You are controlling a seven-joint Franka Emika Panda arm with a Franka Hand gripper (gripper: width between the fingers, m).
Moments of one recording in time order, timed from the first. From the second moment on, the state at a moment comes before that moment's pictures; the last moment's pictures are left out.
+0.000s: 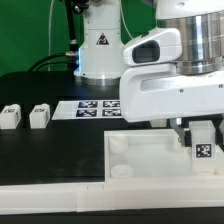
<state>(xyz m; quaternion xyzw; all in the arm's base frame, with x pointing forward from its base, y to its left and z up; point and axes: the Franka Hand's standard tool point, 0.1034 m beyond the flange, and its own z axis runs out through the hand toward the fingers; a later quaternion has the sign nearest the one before) 0.632 0.109 0.070 -0.99 0.15 -0.02 0.07</state>
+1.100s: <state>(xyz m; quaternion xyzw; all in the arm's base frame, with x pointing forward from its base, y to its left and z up) 0.627 0.100 0.068 -0.74 0.67 0.06 0.08</state>
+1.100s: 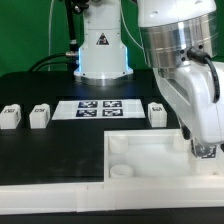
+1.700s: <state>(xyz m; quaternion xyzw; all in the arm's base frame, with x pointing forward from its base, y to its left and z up) 0.621 0.117 0.066 -0.93 0.35 0.03 0.08</state>
